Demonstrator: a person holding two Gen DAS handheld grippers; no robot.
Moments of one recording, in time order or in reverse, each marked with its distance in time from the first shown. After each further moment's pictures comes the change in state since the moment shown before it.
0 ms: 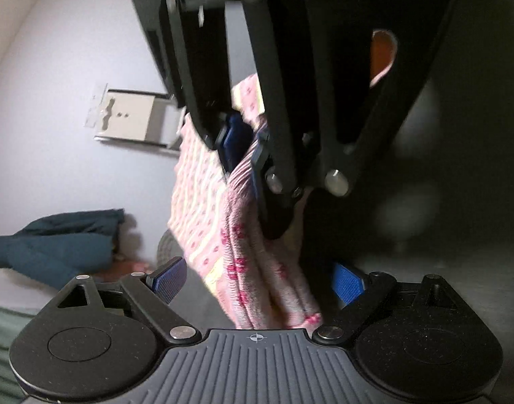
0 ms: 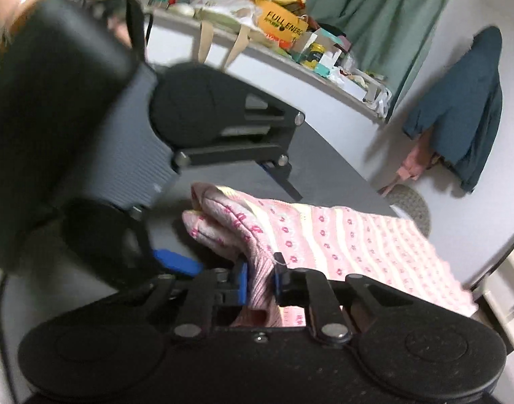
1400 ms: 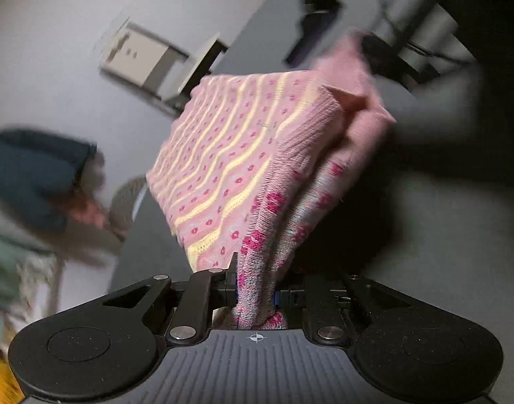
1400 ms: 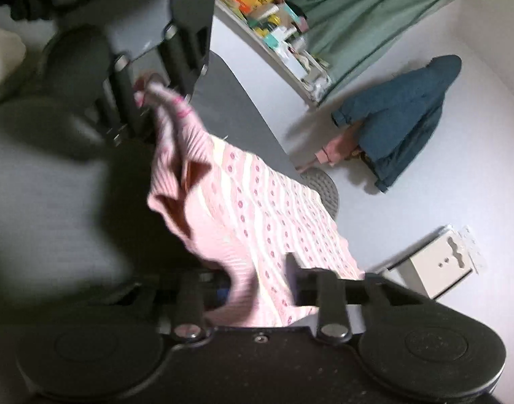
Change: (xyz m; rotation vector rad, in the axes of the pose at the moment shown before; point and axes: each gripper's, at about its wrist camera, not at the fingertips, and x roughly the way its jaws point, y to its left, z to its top) left arm -0.003 0.042 -0.018 -0.318 0.025 -0.162; right arm 0.003 -0.012 -0.027 -0.223 0.125 -0.376
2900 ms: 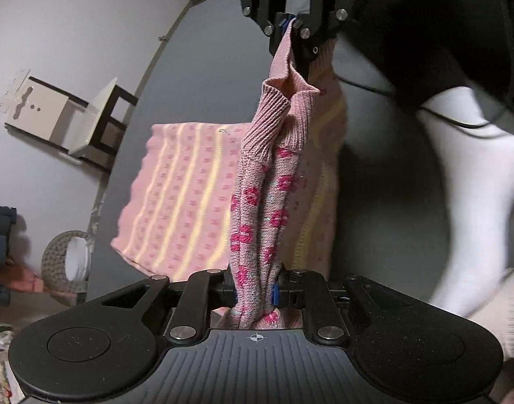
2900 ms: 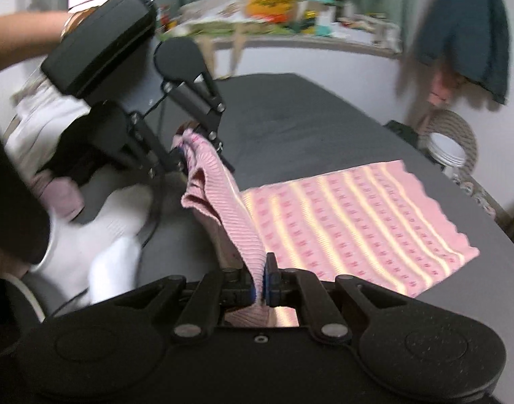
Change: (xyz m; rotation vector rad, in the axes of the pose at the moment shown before) left arm -0.064 0.098 0.024 0.200 -0.091 -0.390; right arm -0.057 -0.121 0.022 0.451 0.047 0.642
